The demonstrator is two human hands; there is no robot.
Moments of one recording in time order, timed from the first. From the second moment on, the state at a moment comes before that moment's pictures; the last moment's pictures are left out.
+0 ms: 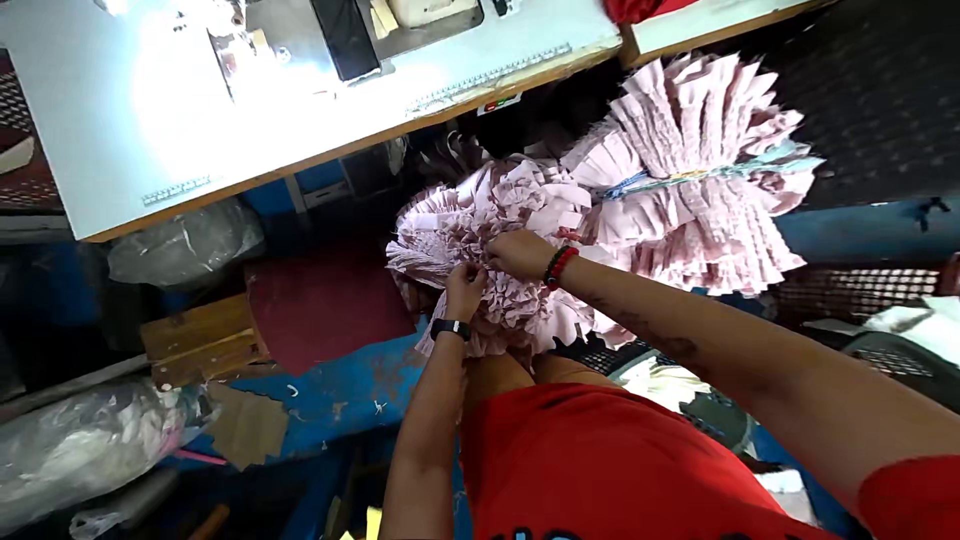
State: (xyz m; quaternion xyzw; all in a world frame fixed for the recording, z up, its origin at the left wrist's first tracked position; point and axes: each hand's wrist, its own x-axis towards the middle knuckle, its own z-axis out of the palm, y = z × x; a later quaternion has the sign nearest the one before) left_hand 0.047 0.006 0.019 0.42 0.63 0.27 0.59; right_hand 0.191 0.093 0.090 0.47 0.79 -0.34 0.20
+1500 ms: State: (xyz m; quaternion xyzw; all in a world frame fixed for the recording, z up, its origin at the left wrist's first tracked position) left_hand 0.023 0.034 0.036 0.57 0.62 0.08 0.53; right_hand 0.190 0.066 0.095 0.49 0.77 -0.39 0.12
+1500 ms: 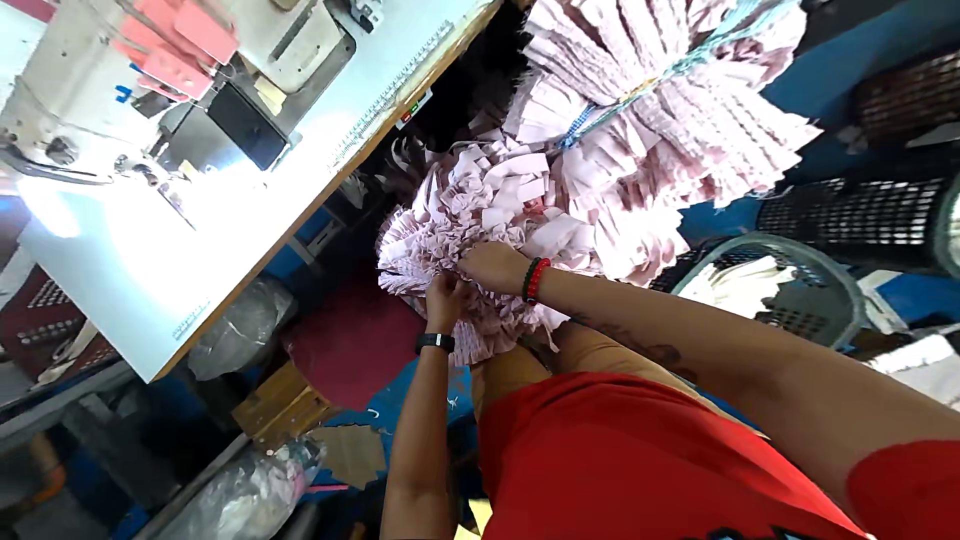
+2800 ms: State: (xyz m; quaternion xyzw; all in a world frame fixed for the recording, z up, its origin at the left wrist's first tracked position) left_hand 0.028 0.011 0.012 0.41 0.58 0.29 0.64; right_hand 0.176 0.090 0.104 0.51 0.73 -0.40 0.19
